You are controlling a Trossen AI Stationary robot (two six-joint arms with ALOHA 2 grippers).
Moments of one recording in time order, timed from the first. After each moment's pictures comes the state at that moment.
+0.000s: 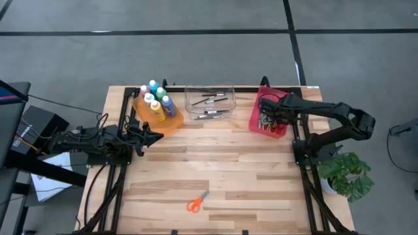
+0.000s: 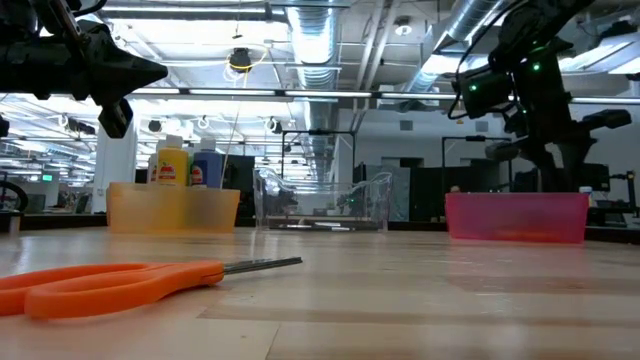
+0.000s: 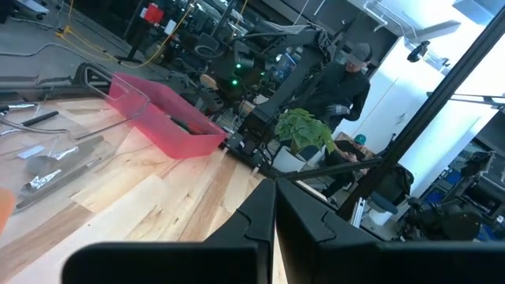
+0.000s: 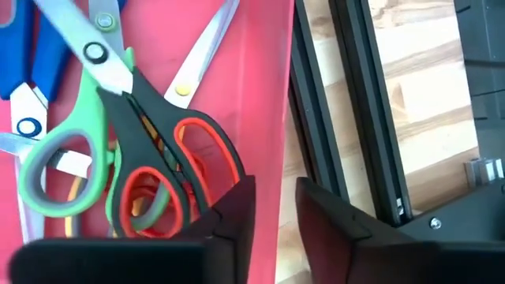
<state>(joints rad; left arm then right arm) -0.03 0.01 0.01 0.09 -0.18 -0.56 -0.54 1.32 0.81 -1.23 0.42 1.28</state>
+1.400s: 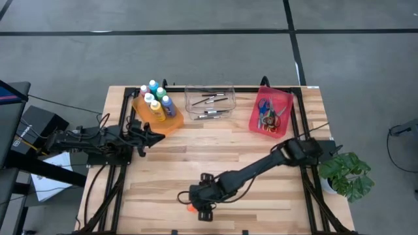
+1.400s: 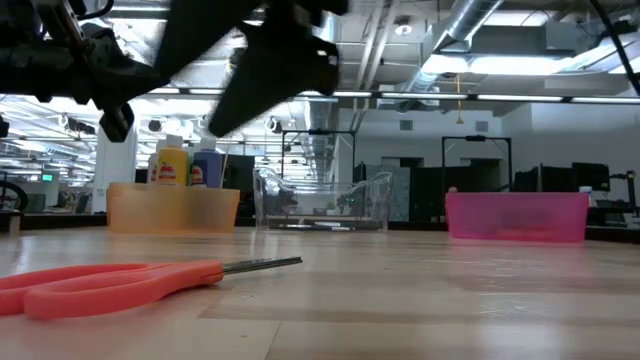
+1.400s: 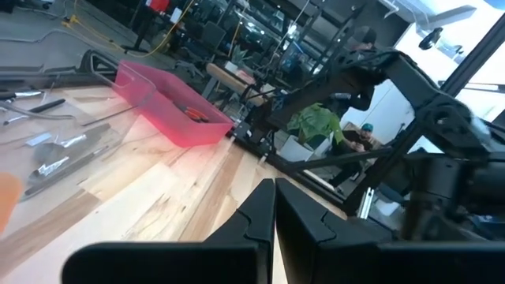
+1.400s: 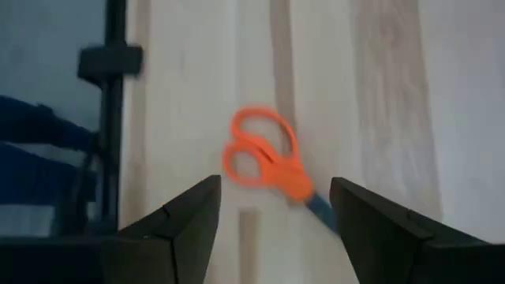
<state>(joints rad) -0.03 0.08 0.01 0.11 -0.18 -0.56 0.44 2.29 1.98 -0.72 0.07 0.49</state>
